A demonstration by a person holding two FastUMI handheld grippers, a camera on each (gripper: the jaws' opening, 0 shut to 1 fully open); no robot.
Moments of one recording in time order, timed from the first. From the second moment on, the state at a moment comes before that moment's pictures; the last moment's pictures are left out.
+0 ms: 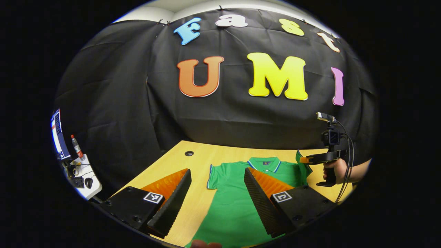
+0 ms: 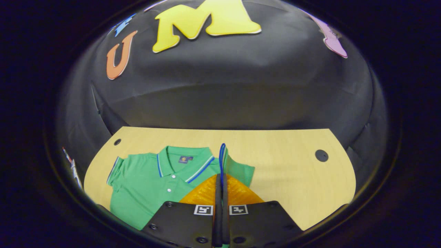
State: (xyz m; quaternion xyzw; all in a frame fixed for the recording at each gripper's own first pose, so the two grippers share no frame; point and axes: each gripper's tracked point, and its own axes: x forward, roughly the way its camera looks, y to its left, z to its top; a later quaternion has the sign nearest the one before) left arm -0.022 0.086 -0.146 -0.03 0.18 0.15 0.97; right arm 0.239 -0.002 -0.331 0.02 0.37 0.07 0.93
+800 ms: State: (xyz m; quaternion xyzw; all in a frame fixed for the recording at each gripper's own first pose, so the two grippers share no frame) left arm -0.032 0.128 -0.152 -0.07 0.18 0.13 0.97; right arm 0.183 0.038 -0.242 -0.02 0.29 0.10 0.95
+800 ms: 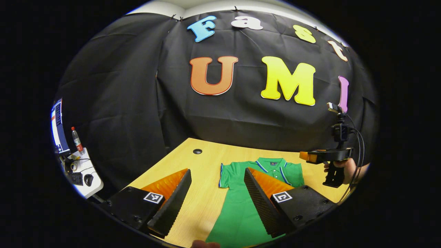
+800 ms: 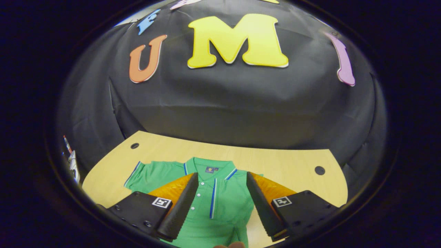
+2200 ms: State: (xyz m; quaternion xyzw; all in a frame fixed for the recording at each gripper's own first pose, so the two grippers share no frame) left arm 0.150 0.160 -0.373 -0.14 0.34 0.01 0.93; right arm -0.041 -0.067 -0.152 -0.13 0.29 0.06 0.95
